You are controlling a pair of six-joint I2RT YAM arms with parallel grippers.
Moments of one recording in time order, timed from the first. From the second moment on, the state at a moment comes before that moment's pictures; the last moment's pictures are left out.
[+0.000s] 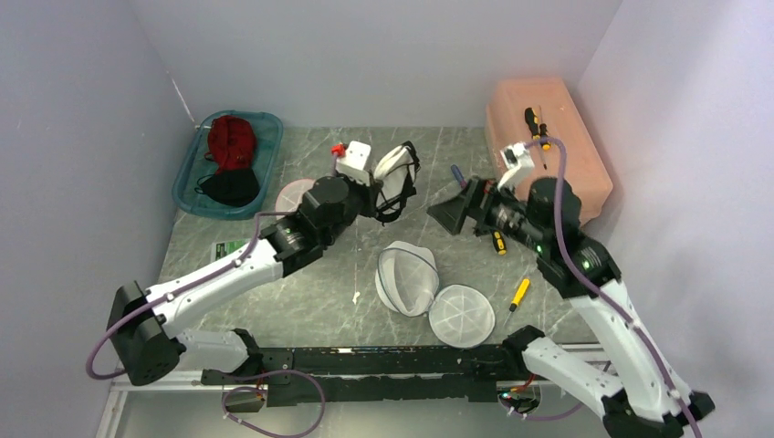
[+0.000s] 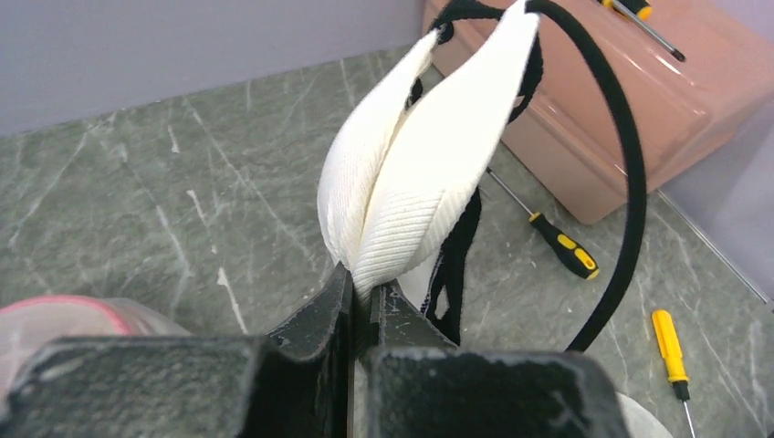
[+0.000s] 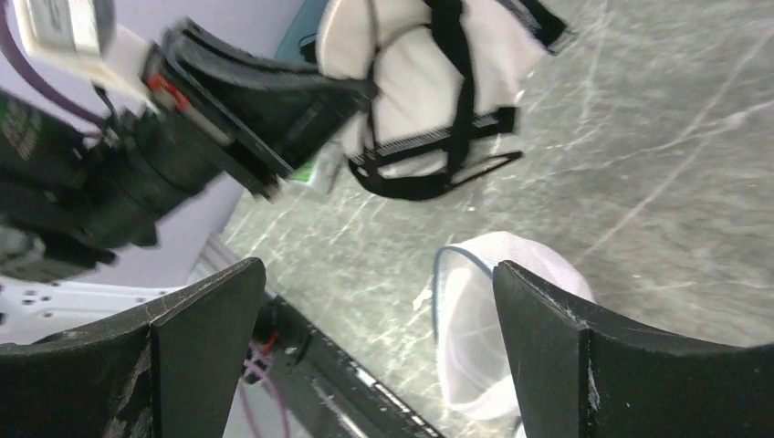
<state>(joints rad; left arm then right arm) -0.90 1.28 1.07 0.07 -0.38 -0.21 0.50 0.87 1.18 -0.58 -0.26 0.57</state>
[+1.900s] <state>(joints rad) 0.20 2.02 1.57 -0.10 -0.13 -0.80 0.53 0.27 0.38 -0.21 -0.21 0.60</state>
